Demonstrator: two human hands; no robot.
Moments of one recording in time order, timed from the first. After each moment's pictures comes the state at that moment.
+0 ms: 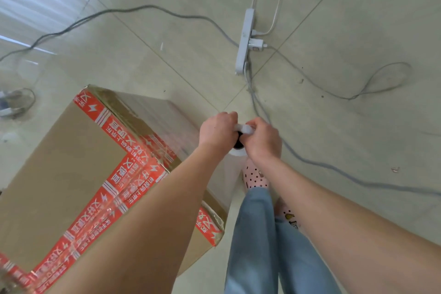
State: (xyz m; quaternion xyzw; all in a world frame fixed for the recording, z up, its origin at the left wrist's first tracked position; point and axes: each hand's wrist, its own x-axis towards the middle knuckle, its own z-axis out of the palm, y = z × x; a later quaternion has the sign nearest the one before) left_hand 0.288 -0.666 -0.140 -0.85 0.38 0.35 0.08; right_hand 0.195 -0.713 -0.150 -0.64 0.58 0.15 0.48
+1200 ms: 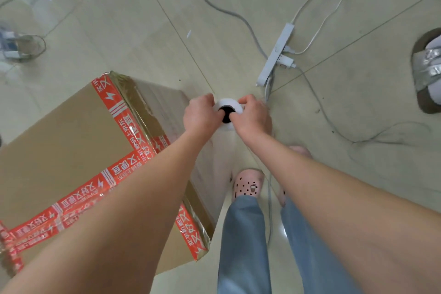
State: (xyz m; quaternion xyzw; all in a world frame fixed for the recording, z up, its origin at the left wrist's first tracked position) left_hand 0.377 -0.673 -0.146 -0.94 0.07 0.32 -0.07; right_hand 0.308 -0.758 -0.151 -0.72 0.47 0.21 0.46
